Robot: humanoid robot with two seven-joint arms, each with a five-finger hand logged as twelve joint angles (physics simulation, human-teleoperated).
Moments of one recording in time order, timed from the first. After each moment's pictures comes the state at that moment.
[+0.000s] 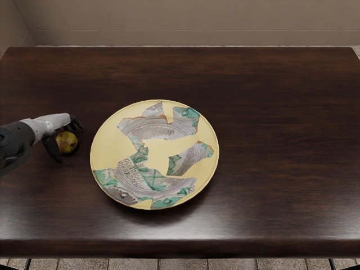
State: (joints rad) left arm -1.42 0.77 0.57 -1.51 0.87 0.29 0.32; right arm -0.01 0.00 -0.12 0.13 0.14 0.06 -0.09
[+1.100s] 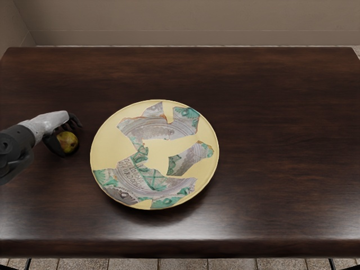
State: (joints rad) left arm -1.37 0.76 0.57 -1.51 0.87 0.43 0.31; right arm -0.01 0.00 -0.12 0.13 0.14 0.06 -0.09
